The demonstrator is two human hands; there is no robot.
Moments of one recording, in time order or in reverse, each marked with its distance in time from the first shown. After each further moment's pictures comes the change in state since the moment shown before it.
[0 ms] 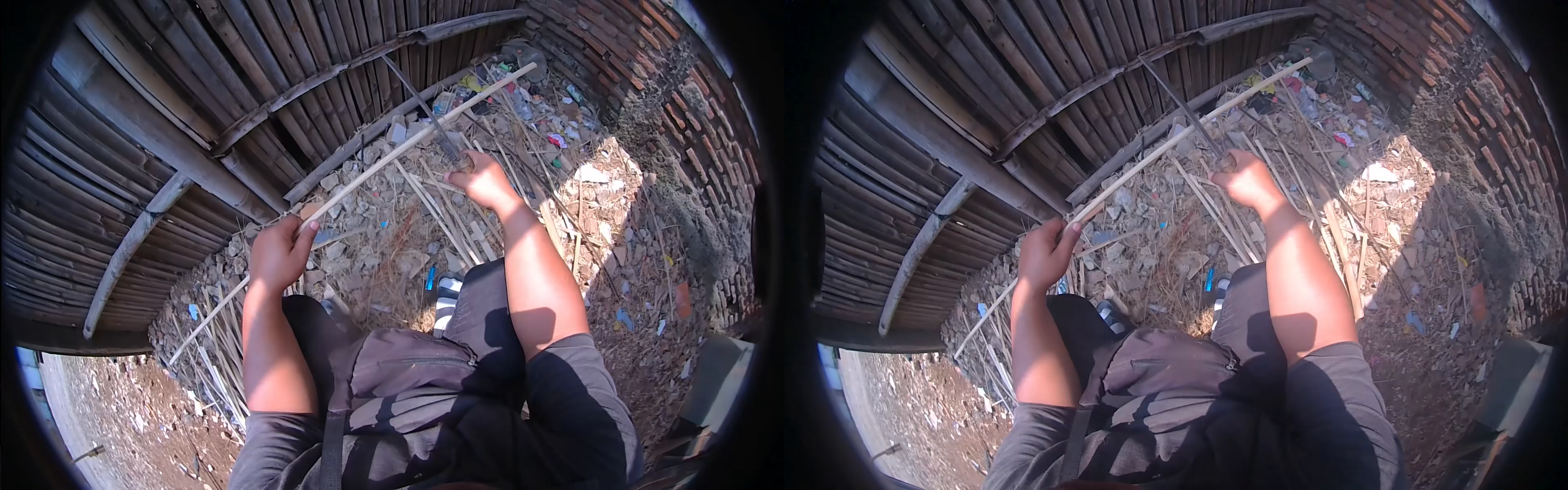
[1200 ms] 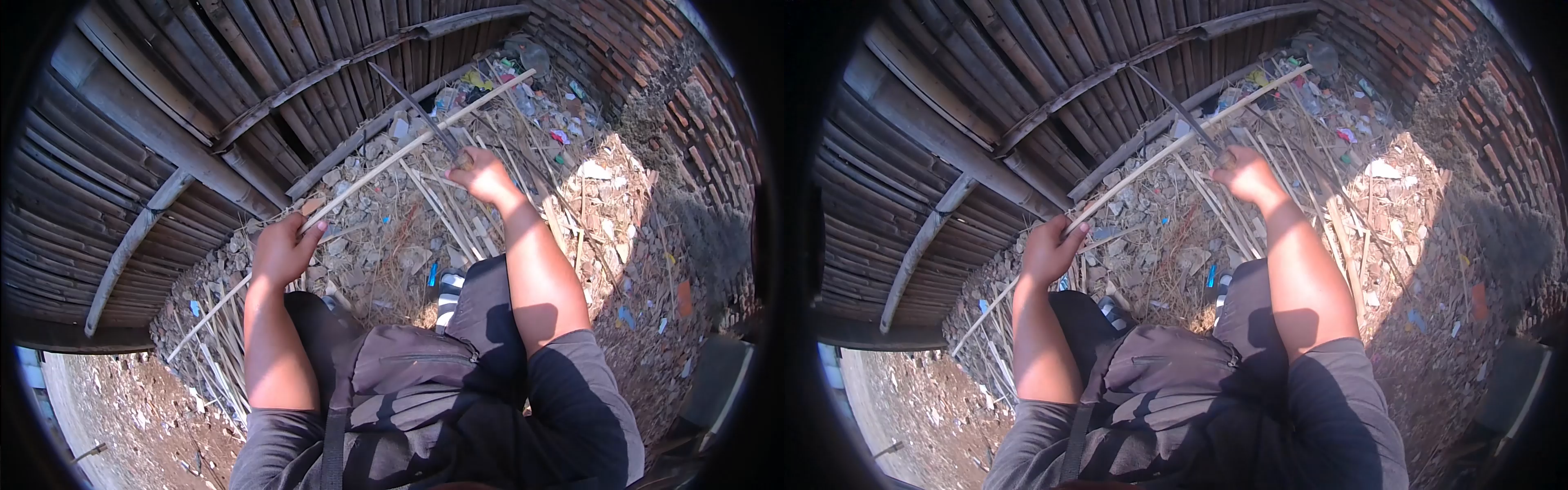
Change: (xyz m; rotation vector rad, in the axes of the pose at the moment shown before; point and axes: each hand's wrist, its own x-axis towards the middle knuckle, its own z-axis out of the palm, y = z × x) left_hand 0.002 -0.007 0.006 -0.036 -0.081 -0.038; right_hand 0.011 0.015 0.008 -0.079 0.017 -0.011
